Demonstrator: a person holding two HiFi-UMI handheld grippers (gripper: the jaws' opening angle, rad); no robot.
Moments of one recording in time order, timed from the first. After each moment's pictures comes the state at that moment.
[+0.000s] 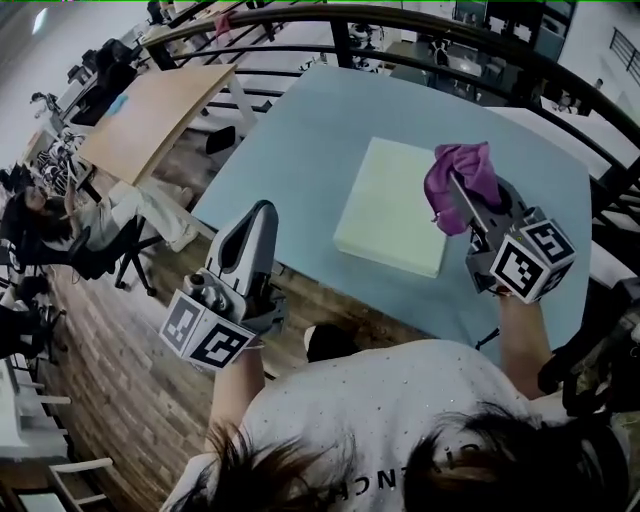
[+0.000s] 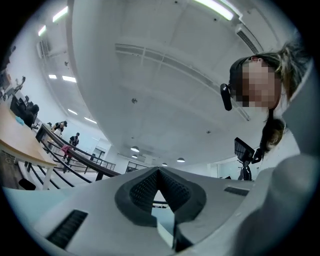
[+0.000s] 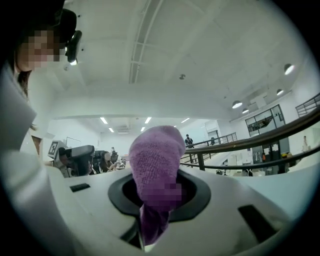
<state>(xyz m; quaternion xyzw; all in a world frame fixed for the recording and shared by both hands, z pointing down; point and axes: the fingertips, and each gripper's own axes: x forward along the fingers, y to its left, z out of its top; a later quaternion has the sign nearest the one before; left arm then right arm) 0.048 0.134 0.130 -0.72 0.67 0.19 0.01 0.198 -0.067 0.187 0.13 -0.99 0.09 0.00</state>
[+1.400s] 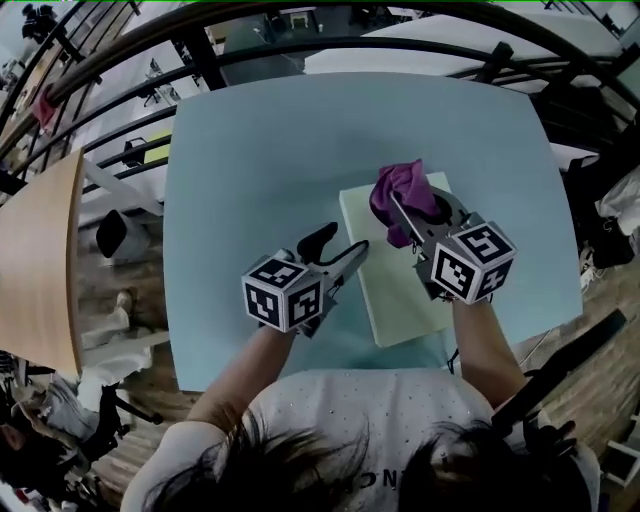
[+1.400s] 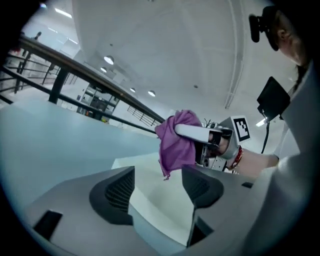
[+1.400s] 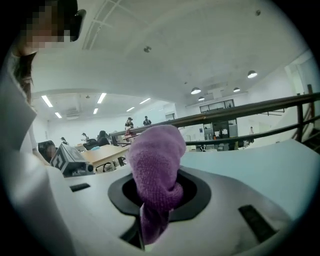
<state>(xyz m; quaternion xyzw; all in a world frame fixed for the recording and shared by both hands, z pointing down) -0.082 -0.161 0.385 -0.88 0.35 -0.06 -0.31 -0.026 -0.218 0.315 0.38 -0.90 0.16 0.11</state>
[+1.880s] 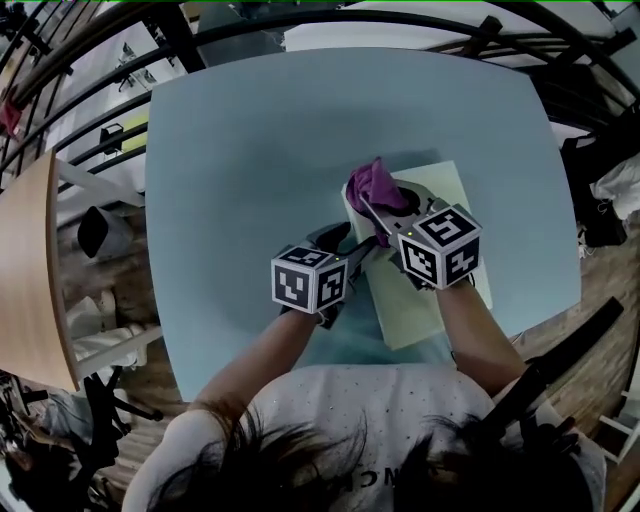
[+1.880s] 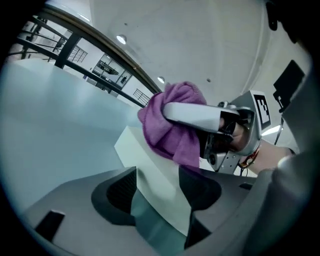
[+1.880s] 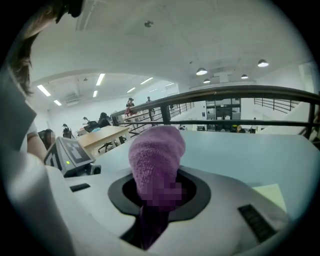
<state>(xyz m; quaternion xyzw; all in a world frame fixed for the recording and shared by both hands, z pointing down) -0.055 -0.181 0.467 -0.85 0.32 -0.10 -0.41 -0.072 -0.242 0.396 0.35 -0.89 0.18 0.22</state>
